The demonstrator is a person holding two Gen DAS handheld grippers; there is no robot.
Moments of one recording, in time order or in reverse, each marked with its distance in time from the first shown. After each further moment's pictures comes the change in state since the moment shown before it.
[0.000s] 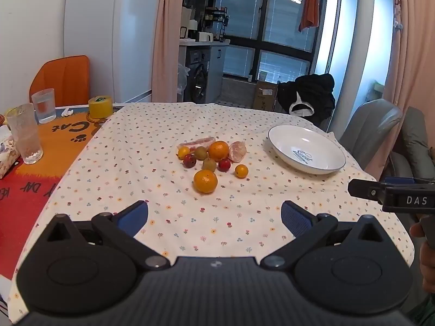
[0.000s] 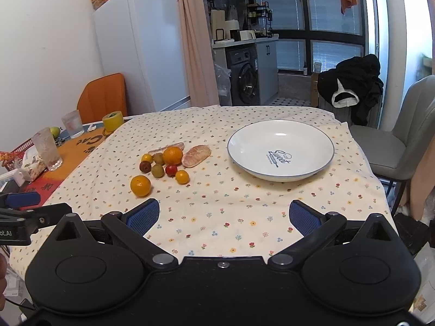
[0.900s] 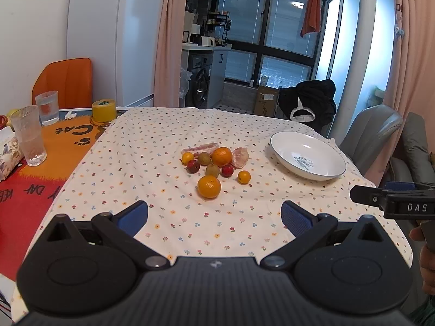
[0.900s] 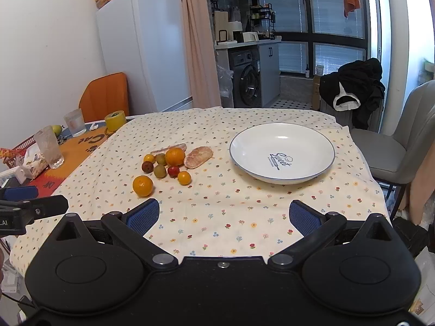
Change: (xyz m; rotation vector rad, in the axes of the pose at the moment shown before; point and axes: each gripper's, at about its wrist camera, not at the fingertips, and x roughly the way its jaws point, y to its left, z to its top) left arm -0.004 0.007 0.005 -0.017 -0.015 0.002; right arm -0.005 0.002 0.002 -0.017 -0.006 0.003
